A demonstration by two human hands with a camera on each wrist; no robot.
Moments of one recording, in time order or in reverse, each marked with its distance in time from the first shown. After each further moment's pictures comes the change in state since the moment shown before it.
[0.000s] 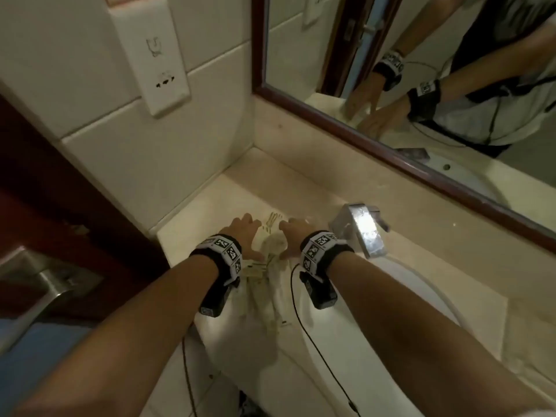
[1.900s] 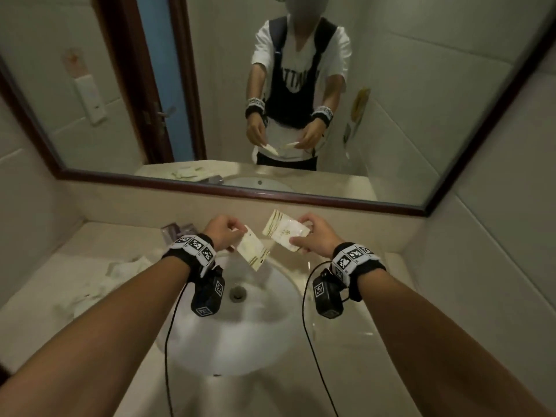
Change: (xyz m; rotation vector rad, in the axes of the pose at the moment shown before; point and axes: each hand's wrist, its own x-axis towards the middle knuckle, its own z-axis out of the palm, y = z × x) left_hand -0.115 0.388 -0.017 -0.645 0.128 0.367; right_hand -0.455 0.250 0.032 1.165 0.708 0.397
